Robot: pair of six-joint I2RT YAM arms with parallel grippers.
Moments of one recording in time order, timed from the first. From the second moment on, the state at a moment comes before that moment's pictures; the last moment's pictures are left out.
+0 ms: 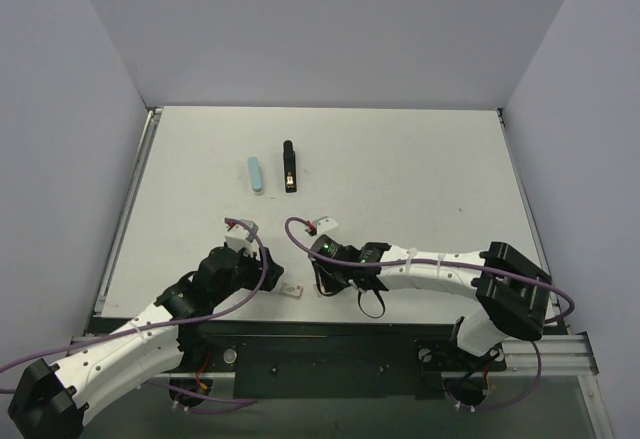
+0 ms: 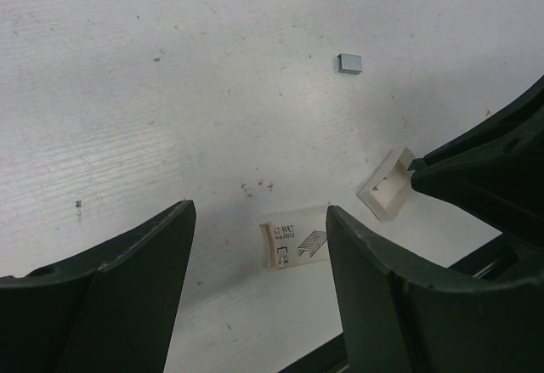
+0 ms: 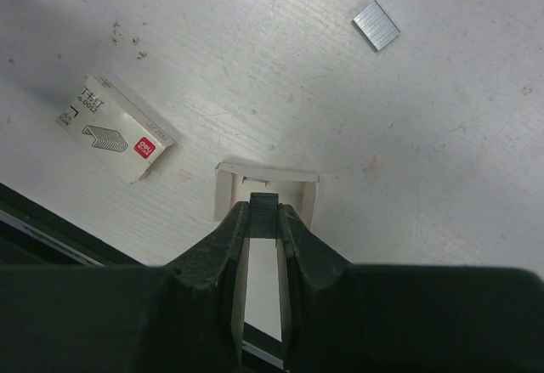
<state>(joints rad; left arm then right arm) -0.75 0.66 0.26 -0.12 -0.12 -0.52 1.12 1.54 0.86 -0.34 0.25 0.58</state>
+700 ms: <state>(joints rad) -0.75 0.66 0.26 -0.12 -0.12 -0.52 1.13 1.57 0.86 -0.34 0.29 0.60</state>
